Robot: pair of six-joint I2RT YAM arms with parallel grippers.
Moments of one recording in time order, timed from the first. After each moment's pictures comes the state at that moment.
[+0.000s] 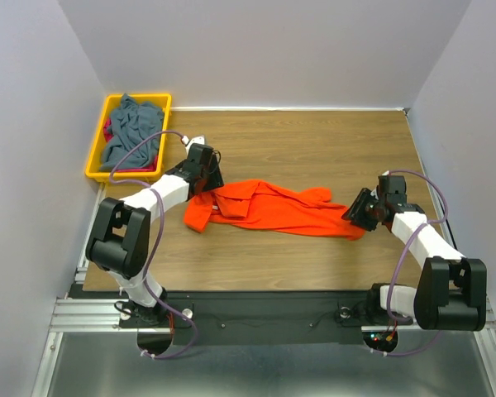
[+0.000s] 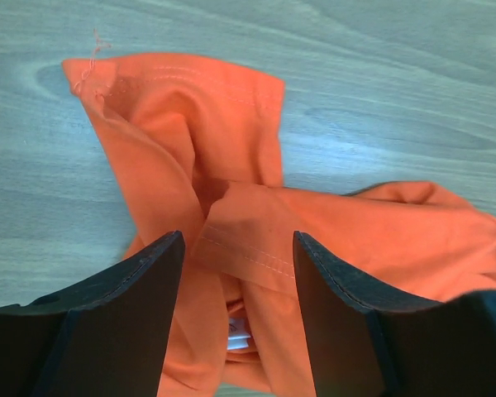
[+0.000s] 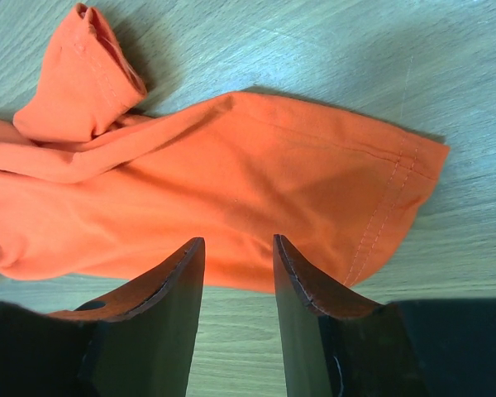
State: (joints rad) left arm -0.39 1.63 1.02 -0.20 -0.19 -0.52; right arm -0.06 1.22 0.64 -0.39 -0.24 0.53
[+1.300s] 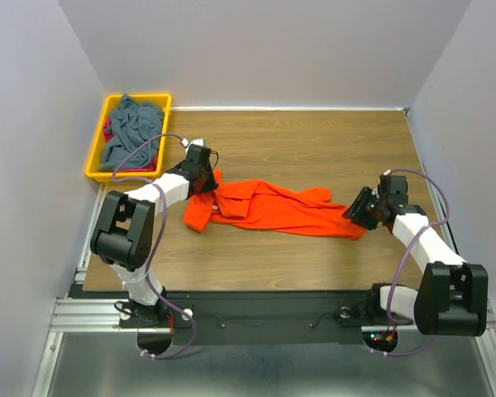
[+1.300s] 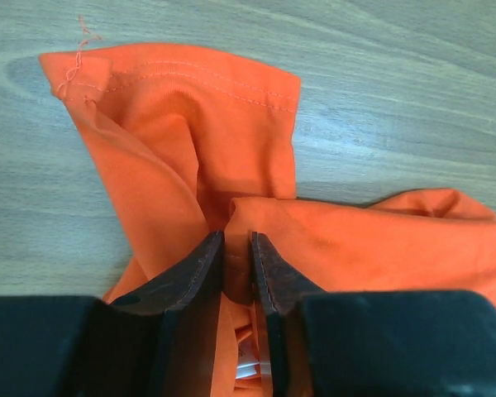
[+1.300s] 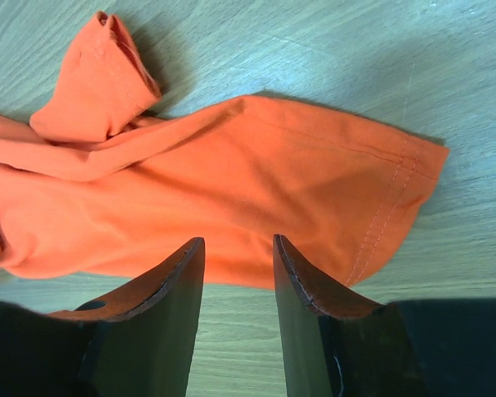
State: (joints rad) left arm -0.36 1.70 1.03 -0.17 -0.13 -0.53; right arm -0.06 1.19 0.64 -0.39 -0.24 0.53
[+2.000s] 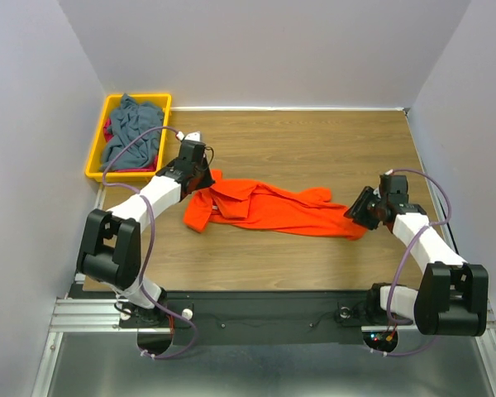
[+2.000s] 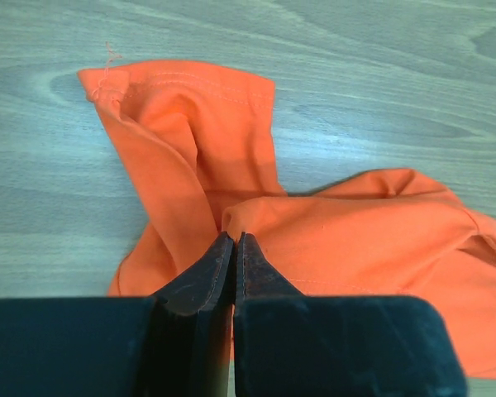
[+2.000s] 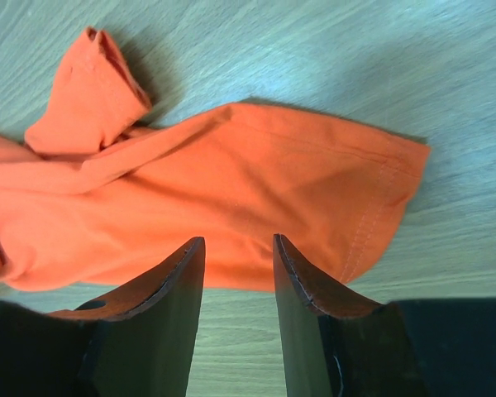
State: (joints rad) left arm -0.36 1.57 1.03 -0.24 -0.13 -0.48; right arm -0.06 1.19 0.64 -0.40 -0.22 0.55
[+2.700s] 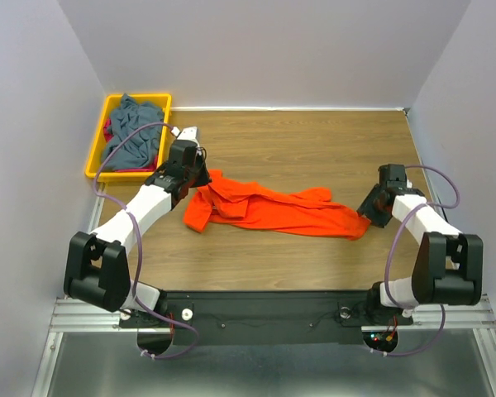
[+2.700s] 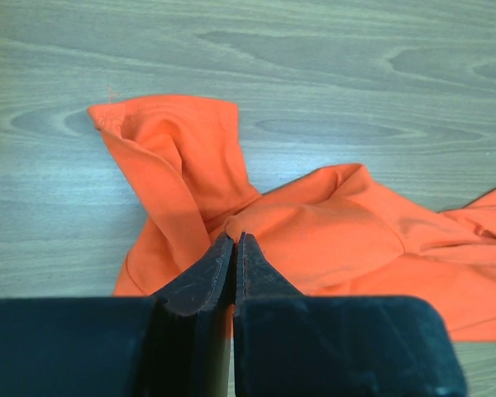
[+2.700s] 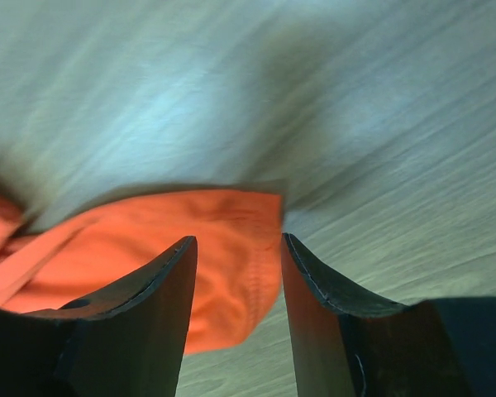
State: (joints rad) left arm -0.36 1.39 0.99 -0.23 -0.09 -0.42; right arm -0.08 1.36 0.78 -0.52 0.13 0.58
